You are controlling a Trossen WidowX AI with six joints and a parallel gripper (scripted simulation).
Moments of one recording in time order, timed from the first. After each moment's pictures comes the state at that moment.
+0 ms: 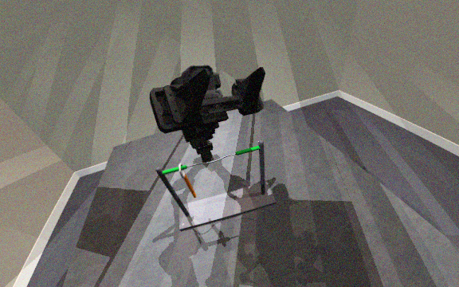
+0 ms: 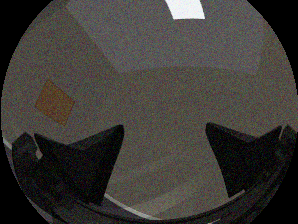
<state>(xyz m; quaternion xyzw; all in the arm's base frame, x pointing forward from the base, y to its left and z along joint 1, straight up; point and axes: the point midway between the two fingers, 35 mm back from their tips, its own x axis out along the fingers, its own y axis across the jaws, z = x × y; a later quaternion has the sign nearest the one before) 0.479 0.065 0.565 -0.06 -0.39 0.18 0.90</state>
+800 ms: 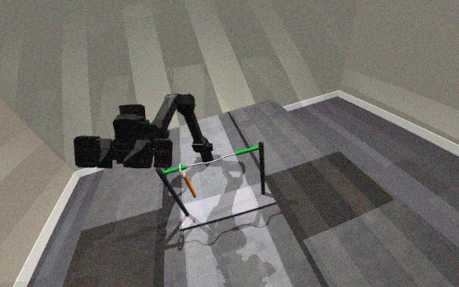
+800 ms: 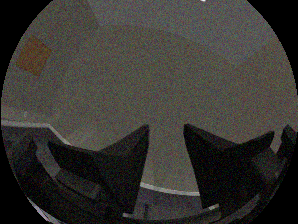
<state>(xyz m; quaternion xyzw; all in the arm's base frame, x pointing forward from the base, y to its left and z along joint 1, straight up) 0.438 -0.141 0.473 -0.20 -0.23 0.01 0.95</state>
